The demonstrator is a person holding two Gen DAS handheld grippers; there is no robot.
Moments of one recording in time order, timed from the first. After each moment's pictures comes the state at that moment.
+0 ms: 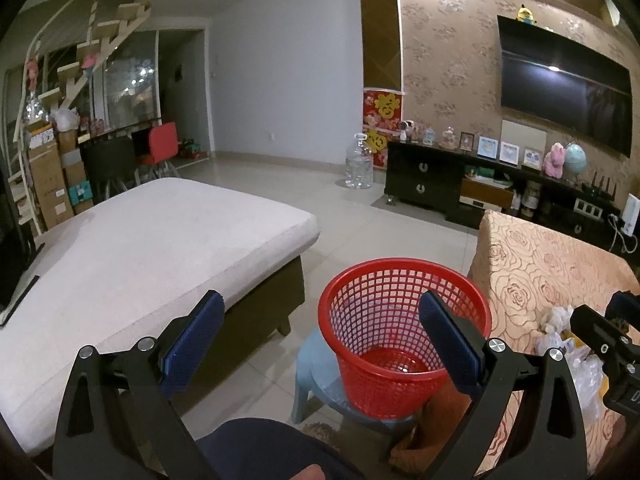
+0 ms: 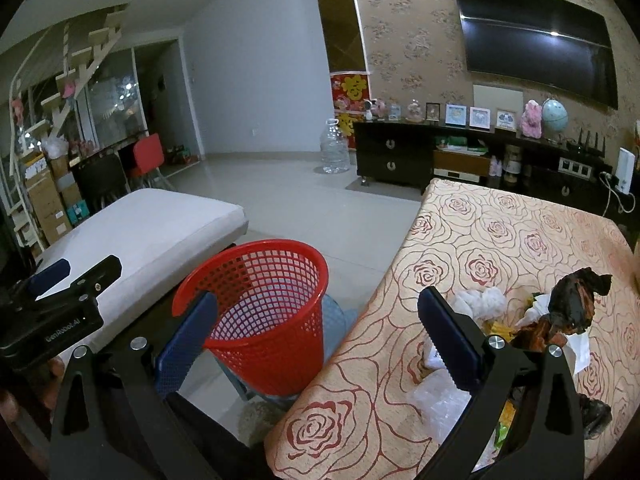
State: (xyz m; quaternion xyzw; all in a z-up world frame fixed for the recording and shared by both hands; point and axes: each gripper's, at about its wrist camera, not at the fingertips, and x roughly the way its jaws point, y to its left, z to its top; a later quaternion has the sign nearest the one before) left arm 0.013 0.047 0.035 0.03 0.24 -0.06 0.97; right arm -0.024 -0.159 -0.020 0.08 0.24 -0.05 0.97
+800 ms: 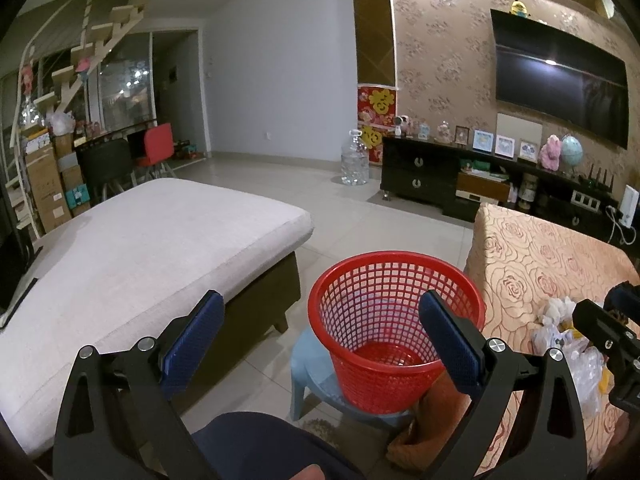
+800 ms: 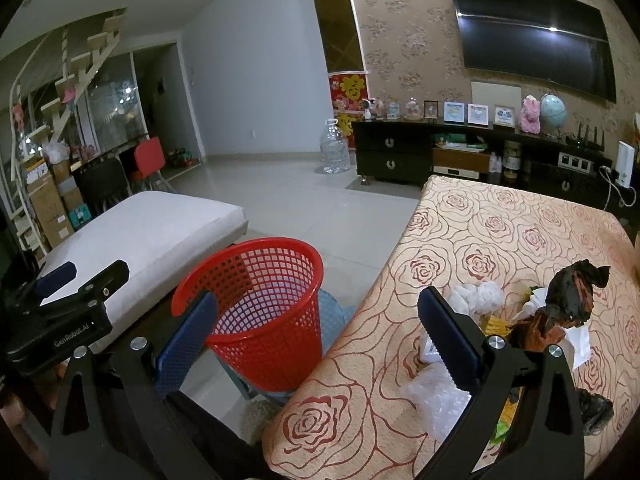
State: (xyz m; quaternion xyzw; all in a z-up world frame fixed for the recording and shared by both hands) left arm 0.011 0.038 0.028 0.03 0.24 -0.07 0.97; right arm -0.029 -0.163 -0.023 0.08 0.24 -0.05 0.97
